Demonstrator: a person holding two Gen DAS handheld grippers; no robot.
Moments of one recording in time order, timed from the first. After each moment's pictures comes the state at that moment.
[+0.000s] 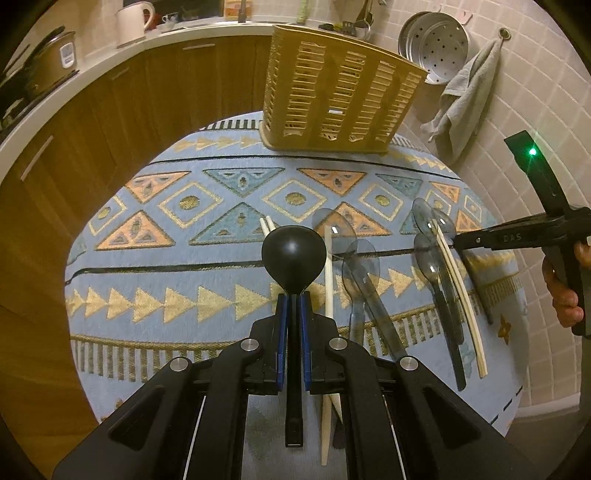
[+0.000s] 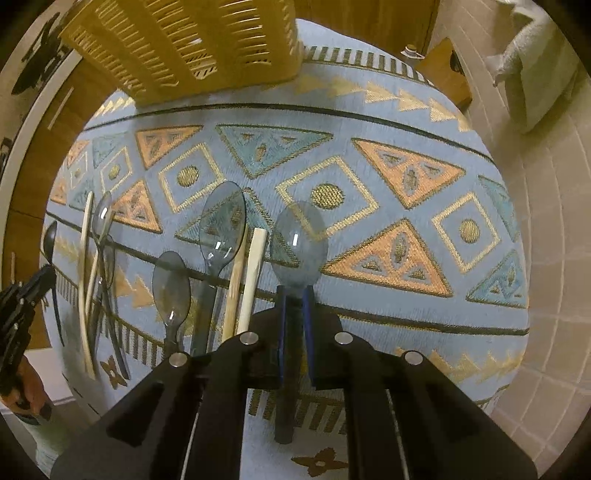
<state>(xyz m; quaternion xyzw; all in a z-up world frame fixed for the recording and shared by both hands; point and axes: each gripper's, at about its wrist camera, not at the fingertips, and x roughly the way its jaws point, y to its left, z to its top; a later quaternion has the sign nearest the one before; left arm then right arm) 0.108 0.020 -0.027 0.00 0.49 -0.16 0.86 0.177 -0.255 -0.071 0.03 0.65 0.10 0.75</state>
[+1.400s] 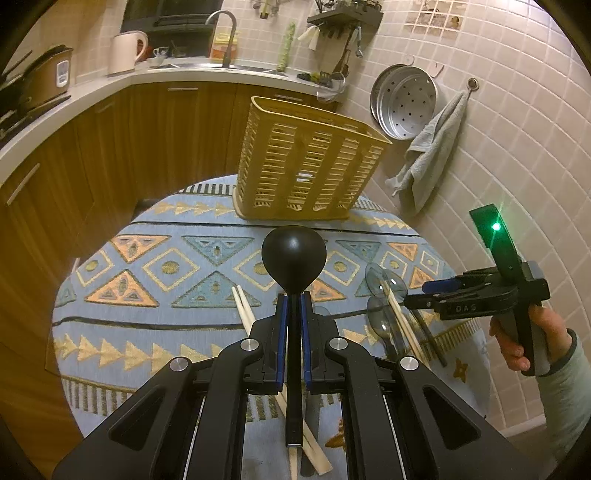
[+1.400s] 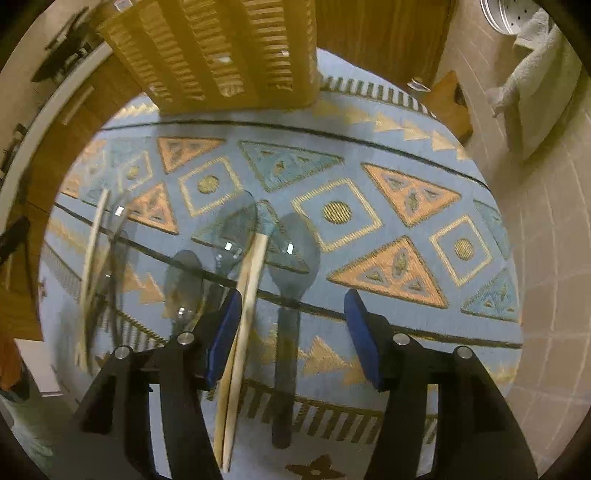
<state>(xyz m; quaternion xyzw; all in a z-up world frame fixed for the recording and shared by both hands) 0.109 0.024 0.013 -0.05 0.40 -0.21 0.89 0.161 -0.250 -0.061 0.01 0.61 0.11 0.79</state>
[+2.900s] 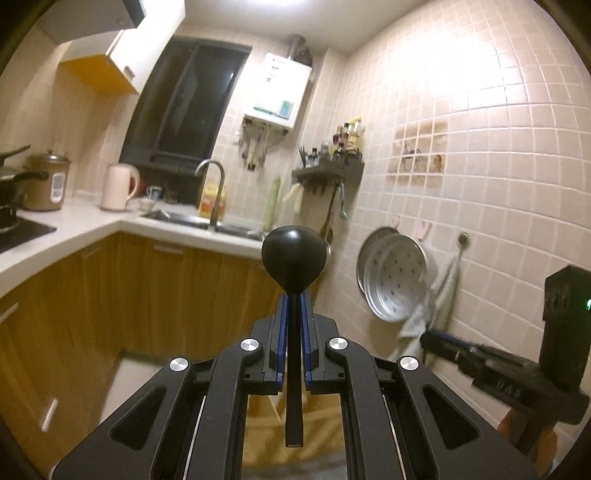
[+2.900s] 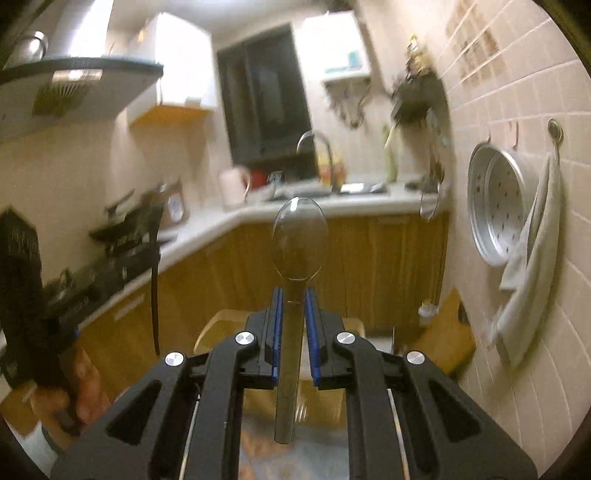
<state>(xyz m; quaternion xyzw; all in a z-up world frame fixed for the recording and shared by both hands) 0.220 -0.018 0.135 -0.10 0.10 -0.21 0.97 0.210 -0.235 0.127 0.09 0.17 0.13 0.97</state>
